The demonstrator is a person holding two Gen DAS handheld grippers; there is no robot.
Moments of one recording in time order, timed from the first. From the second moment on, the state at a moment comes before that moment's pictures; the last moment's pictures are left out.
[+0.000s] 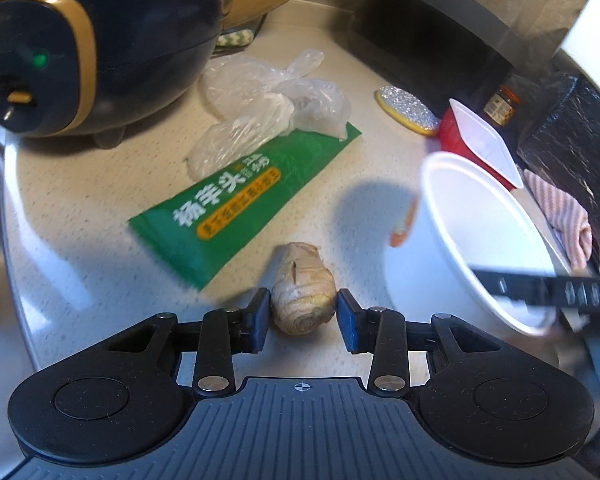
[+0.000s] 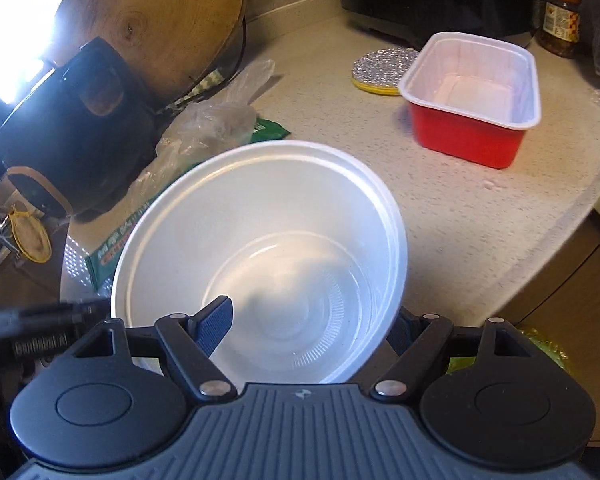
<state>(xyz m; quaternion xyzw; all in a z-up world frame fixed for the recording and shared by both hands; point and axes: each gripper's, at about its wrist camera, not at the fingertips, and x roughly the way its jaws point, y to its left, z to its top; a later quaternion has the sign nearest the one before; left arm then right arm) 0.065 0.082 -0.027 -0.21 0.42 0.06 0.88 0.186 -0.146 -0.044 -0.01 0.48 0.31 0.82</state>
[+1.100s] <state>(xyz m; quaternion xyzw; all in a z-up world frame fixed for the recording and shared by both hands) 0.053 0.065 -0.029 -0.14 0.42 0.04 0.90 0.186 -0.127 -0.037 -0.02 0.51 0.22 0.83</state>
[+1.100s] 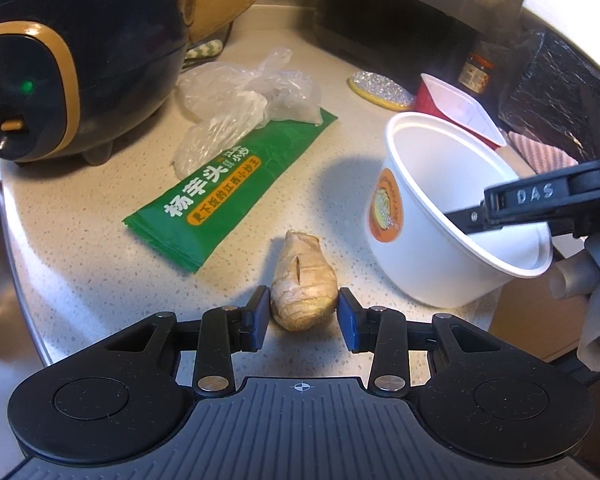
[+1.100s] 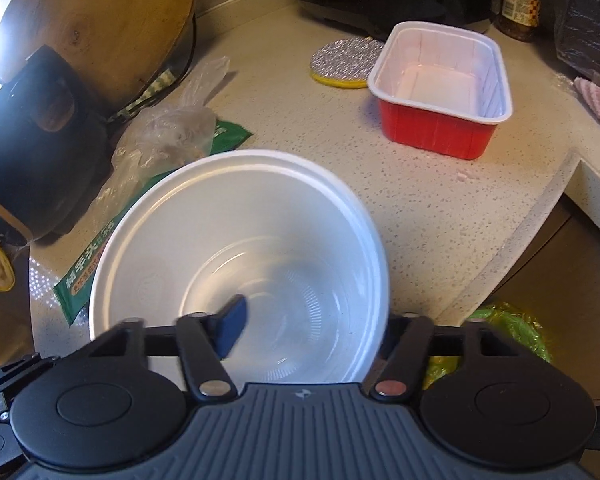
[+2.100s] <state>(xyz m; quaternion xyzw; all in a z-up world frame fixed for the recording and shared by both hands) 0.052 0.094 -0.015 -0.20 0.38 0.06 0.90 0.191 -0.136 -0.014 0.03 0.47 0.24 0.85</state>
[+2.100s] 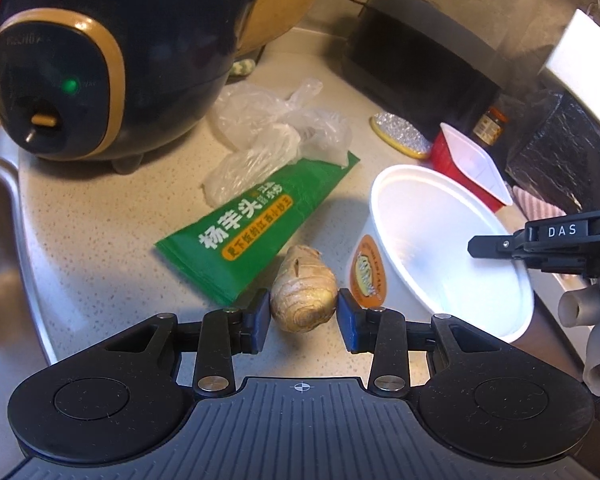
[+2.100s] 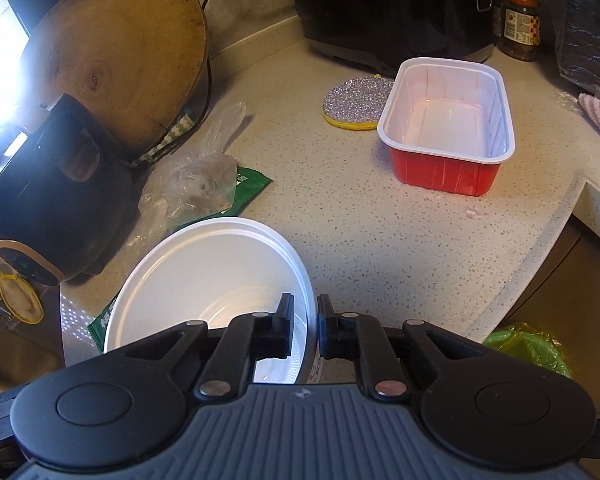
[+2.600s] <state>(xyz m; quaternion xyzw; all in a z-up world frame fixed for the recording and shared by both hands) 0.057 0.092 -0.015 -0.19 0.38 0.05 0.90 0.192 -0.133 -0.032 0.04 0.50 0.25 0.83</state>
